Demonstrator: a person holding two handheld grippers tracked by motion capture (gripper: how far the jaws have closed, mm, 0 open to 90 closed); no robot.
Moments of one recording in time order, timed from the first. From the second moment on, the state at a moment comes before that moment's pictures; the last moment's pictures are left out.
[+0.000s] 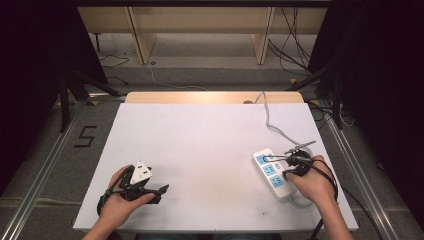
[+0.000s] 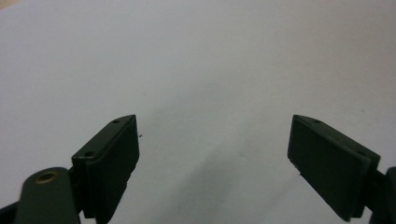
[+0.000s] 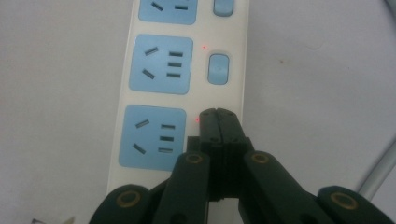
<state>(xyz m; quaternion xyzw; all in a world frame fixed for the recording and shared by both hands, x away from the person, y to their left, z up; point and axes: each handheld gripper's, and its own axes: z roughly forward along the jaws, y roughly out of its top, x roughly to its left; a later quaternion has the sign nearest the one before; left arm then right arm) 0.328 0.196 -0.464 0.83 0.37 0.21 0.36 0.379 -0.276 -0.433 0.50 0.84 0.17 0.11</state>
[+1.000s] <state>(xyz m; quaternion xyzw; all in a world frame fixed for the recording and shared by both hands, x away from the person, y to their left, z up) 0.329 0.195 -0.465 0.83 0.37 0.21 0.36 0.380 -0.276 -0.426 0.49 0.84 0.19 0.13</state>
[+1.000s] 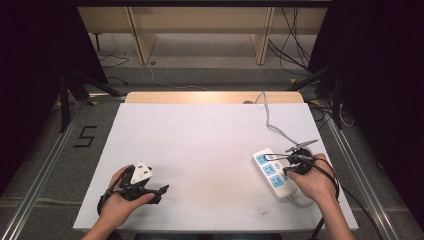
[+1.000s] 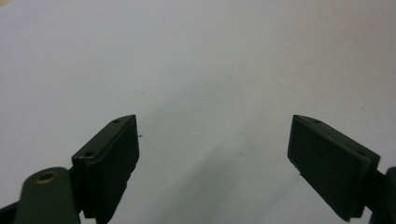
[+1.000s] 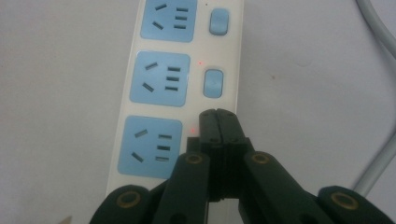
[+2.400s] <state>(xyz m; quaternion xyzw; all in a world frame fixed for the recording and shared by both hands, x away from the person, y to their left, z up) 0.329 0.196 -0.465 0.83 0.37 0.21 0.36 0.406 -0.260 -0.416 0.49 0.84 0.19 0.14</state>
